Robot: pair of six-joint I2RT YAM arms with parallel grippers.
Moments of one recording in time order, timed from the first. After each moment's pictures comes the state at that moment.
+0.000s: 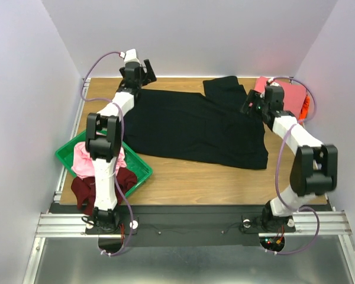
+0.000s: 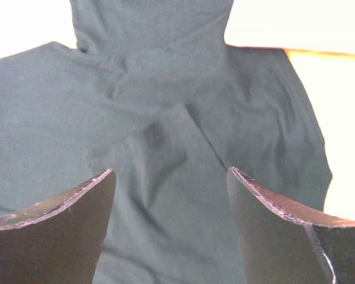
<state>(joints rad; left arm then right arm) -0.20 2.15 1.73 0.19 -0.13 -0.38 0.03 1.58 1.12 -0.14 -0.08 0.42</state>
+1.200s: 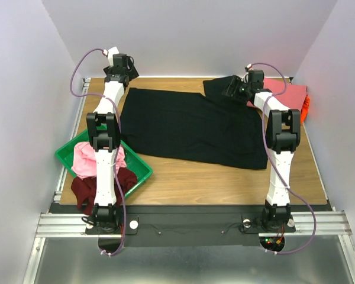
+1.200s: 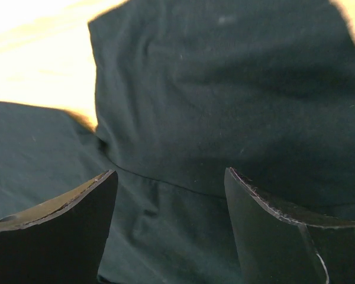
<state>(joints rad) -0.06 2.52 2.37 -0.35 -0.26 -0.44 0.03 2.36 1.90 -0.15 -0.34 0.42</state>
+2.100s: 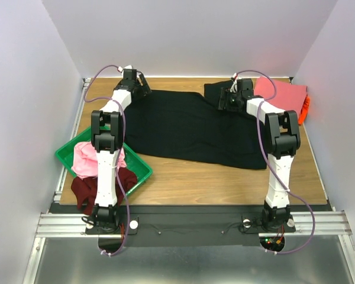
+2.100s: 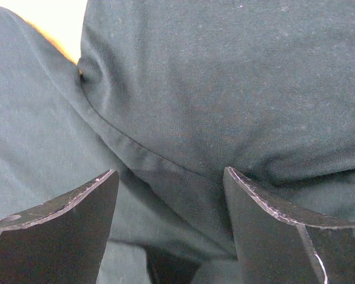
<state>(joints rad) -0.11 2.47 2.08 -0.29 -0.02 -0.51 0.13 2.25 1.68 -0.18 -0.23 0.23</state>
